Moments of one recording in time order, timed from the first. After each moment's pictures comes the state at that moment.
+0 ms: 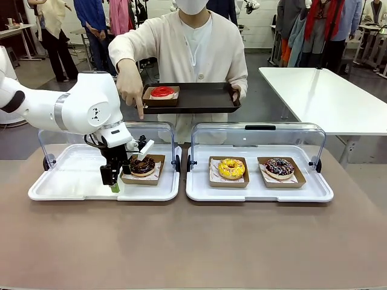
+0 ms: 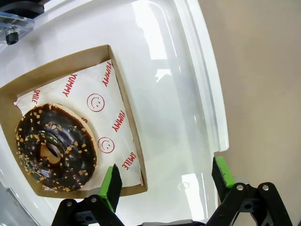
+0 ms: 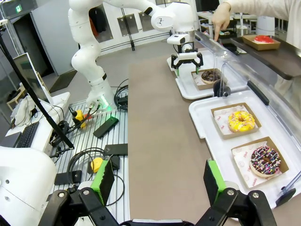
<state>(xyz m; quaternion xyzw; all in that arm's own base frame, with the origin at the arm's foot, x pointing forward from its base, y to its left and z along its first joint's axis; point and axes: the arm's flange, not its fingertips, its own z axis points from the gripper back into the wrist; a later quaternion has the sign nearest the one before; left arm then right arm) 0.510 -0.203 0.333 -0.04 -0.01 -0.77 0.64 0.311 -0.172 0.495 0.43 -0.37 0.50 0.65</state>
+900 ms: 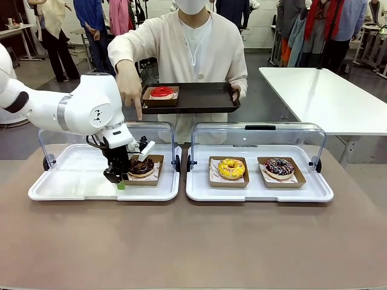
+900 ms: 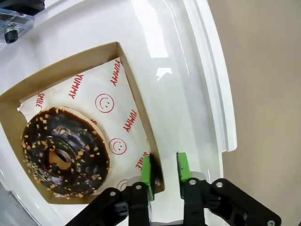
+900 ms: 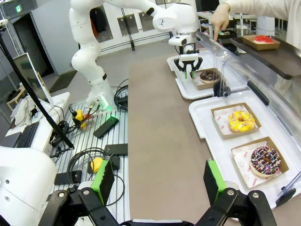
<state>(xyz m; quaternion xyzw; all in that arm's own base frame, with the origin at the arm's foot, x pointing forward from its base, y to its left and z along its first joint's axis) 0.515 -0.204 0.329 -0.03 0.00 -0.77 0.64 0.311 -0.172 0.495 0.43 -0.37 0.50 0.65</state>
